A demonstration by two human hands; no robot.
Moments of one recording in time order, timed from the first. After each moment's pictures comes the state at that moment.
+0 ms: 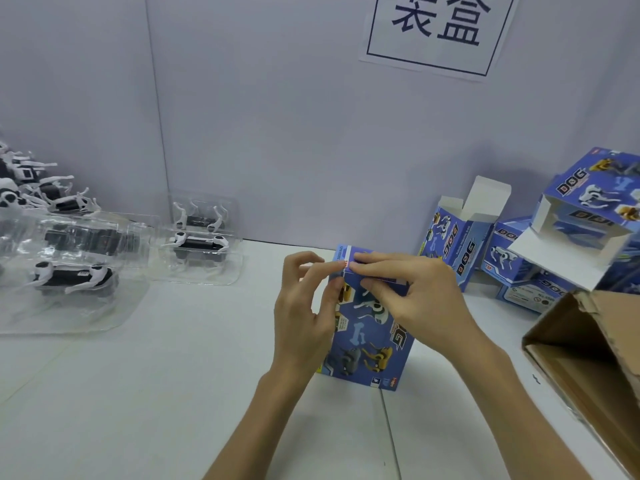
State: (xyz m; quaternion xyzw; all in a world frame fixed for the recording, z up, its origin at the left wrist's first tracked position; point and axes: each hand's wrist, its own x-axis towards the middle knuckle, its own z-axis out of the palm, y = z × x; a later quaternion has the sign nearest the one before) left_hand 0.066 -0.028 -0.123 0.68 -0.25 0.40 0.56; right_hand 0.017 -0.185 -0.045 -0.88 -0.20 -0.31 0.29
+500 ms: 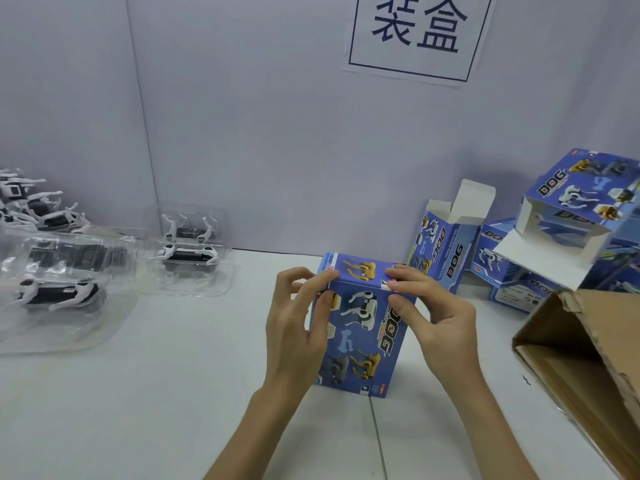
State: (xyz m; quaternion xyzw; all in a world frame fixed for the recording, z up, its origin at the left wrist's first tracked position) left_hand 0.064 -0.035 -0.128 0.66 -0.28 0.40 0.57; right_hand 0.010 -0.214 -0.090 -0.73 -0.14 -0.35 0.57
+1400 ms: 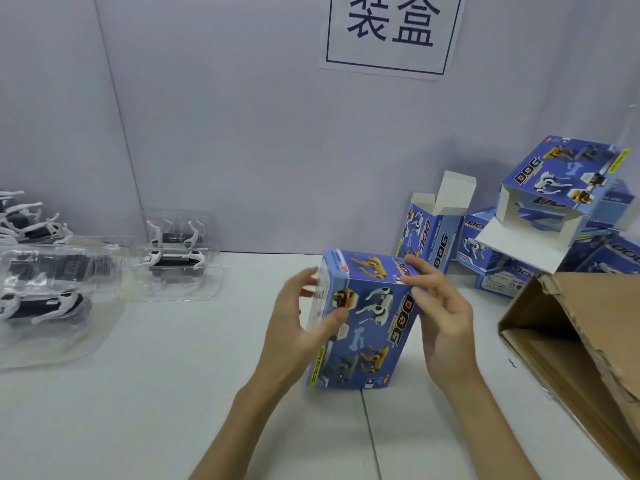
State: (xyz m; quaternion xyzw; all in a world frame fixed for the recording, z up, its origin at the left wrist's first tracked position) left_hand 0.062 -0.036 -0.128 0.72 -0.25 0.18 0.62; right_hand 0.005 -0.228 -0.099 -0.59 -0.11 -0.31 0.74
